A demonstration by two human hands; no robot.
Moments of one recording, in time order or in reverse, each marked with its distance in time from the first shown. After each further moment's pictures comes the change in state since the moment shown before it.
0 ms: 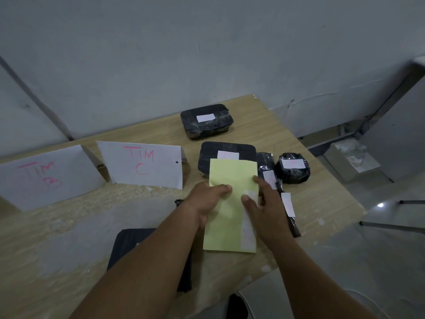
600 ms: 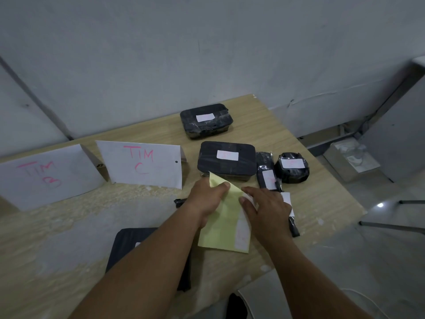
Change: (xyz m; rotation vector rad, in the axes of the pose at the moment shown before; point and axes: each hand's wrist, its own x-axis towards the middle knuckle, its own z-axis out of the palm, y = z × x) left_hand -0.002 0.002 0.007 0.133 0.132 0.114; right_hand -0.004 -0.005 0.001 -0.514 0.085 -0.187
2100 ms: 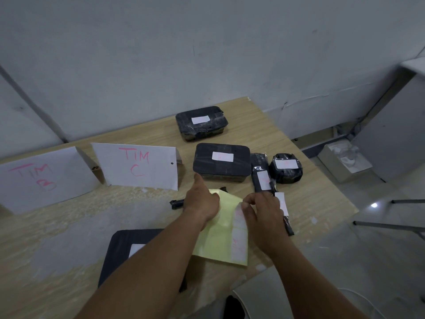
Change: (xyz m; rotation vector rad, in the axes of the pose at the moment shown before) left_hand 0.003 -0.011 0.007 0.490 0.186 0.023; right_hand -0.009 0.010 -0.006 0.121 -0.076 -0.017
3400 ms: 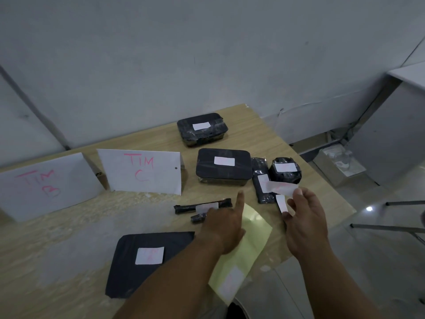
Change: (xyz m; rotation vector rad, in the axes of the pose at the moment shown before) left_hand -0.033 -0.017 0.029 0.777 -0.235 0.627; right_hand -0.006 -0.011 -0.051 1.107 0.406 0.536
